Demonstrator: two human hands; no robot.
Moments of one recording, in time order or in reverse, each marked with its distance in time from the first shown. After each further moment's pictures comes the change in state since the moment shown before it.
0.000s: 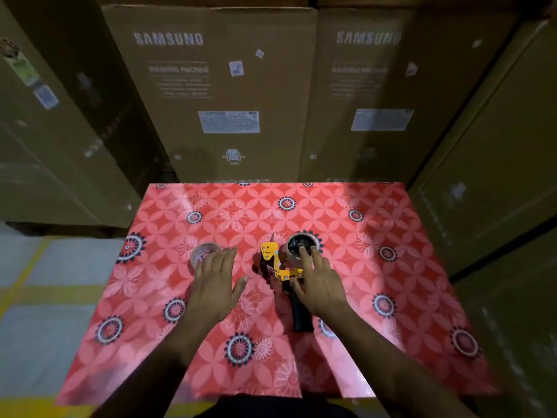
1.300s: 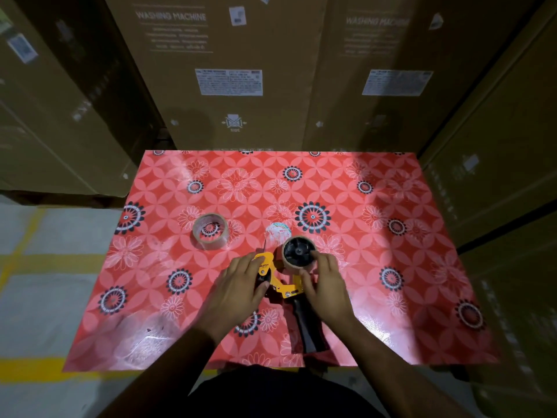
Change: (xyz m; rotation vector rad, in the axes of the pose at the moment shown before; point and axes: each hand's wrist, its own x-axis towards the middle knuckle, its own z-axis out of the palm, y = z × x) left_hand -0.033 0.011 0.048 -0.144 -0.128 0.100; right_hand -0.049 -0.007 0.040 0.498 0.117 0.119
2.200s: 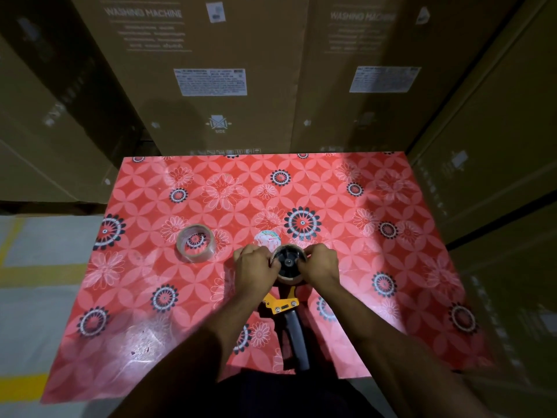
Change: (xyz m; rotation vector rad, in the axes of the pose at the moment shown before) left_hand 0.090 0.051 0.014 -0.165 0.192 -0.256; right_hand 0.087 0.000 -0.006 -0.071 -0.072 0.390
